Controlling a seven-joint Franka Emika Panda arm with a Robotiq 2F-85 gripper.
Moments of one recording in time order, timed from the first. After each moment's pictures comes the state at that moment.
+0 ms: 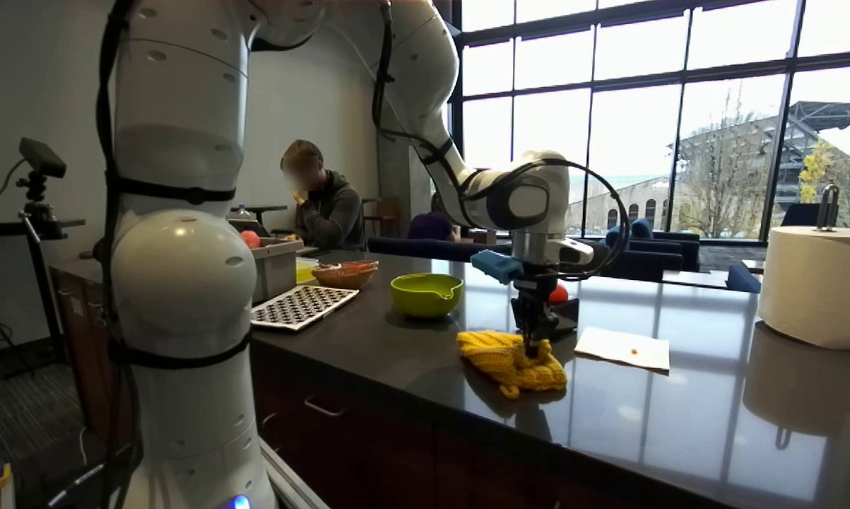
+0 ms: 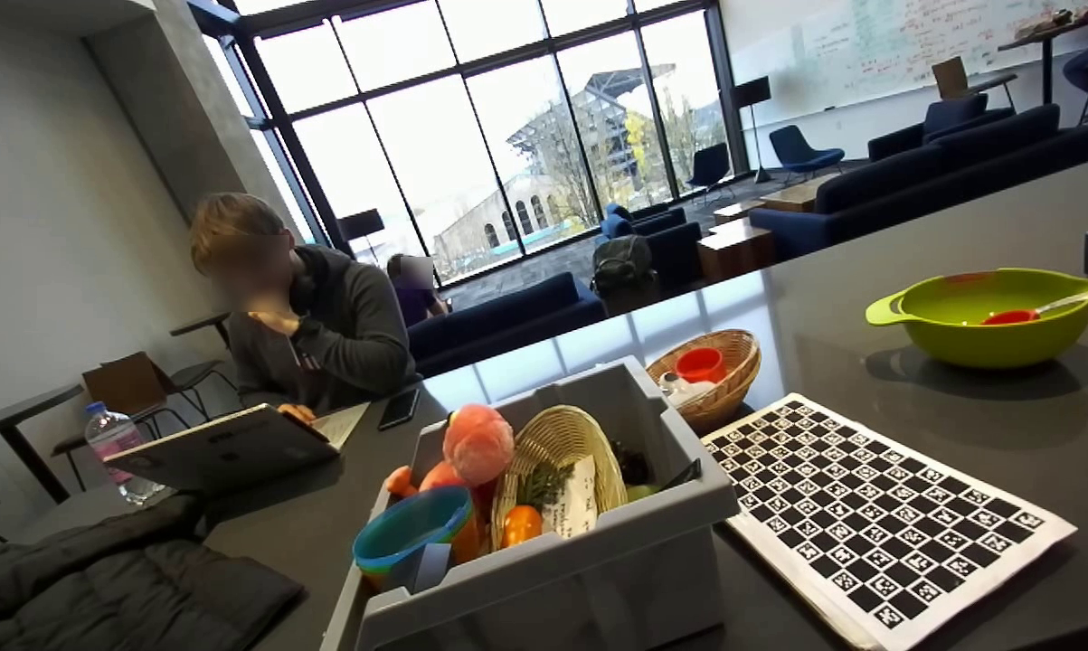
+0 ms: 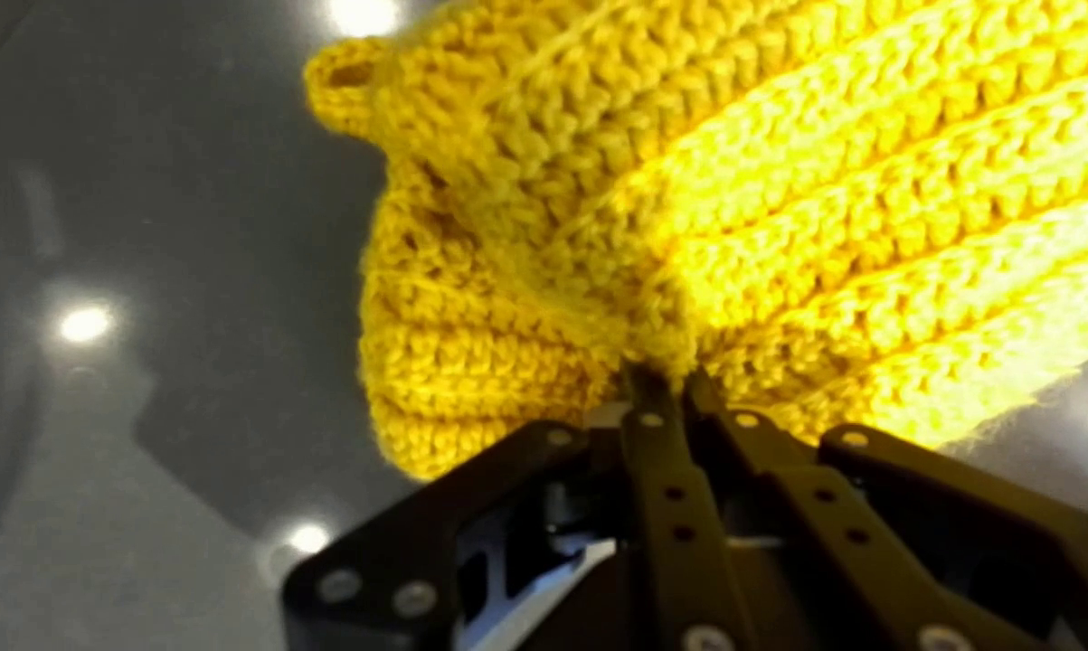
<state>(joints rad) -0.16 0.15 -0.19 -2.31 0.05 2.45 0.25</state>
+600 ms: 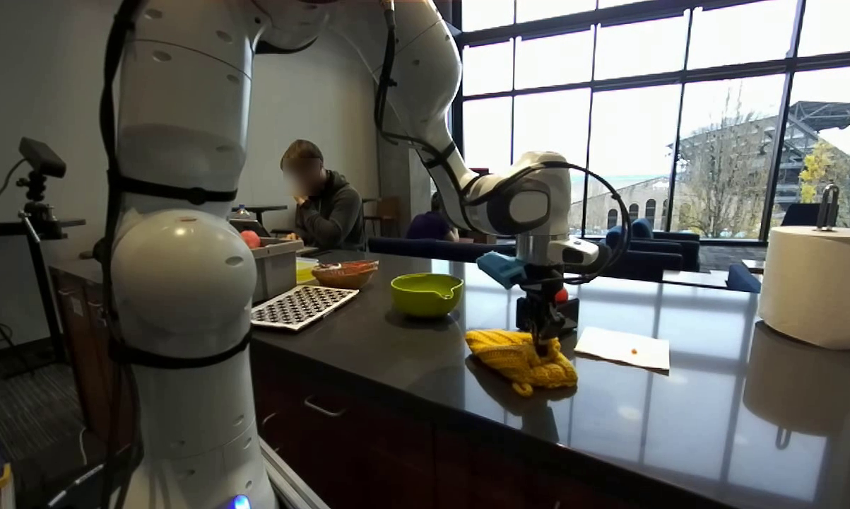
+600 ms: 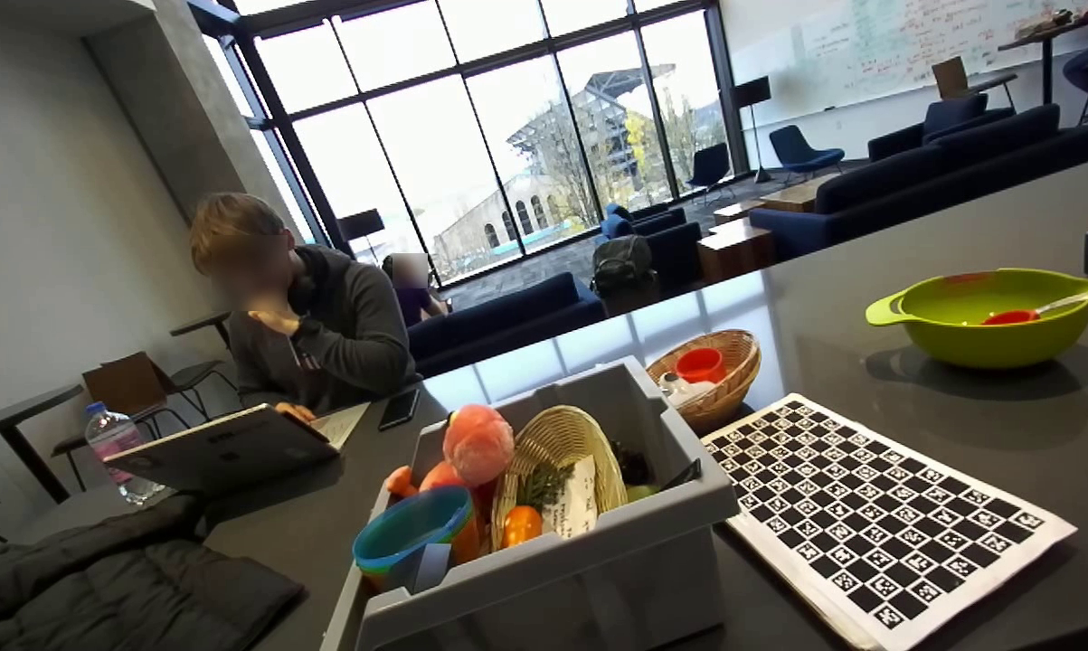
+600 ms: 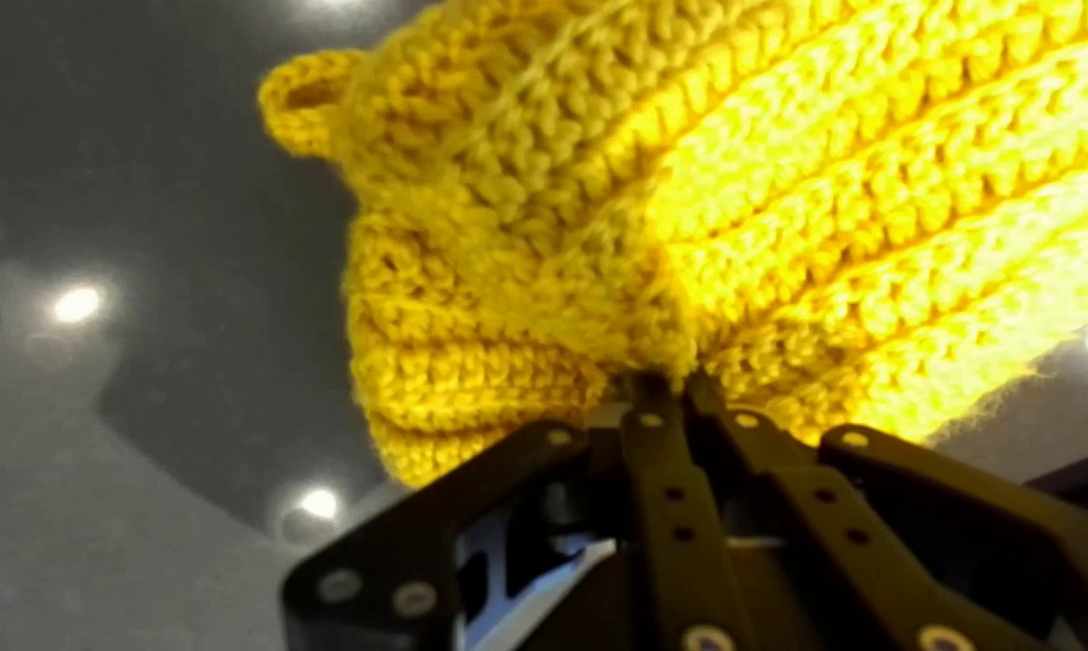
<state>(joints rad) -0.16 0.17 -0.19 -2.31 0.07 2.54 0.28</state>
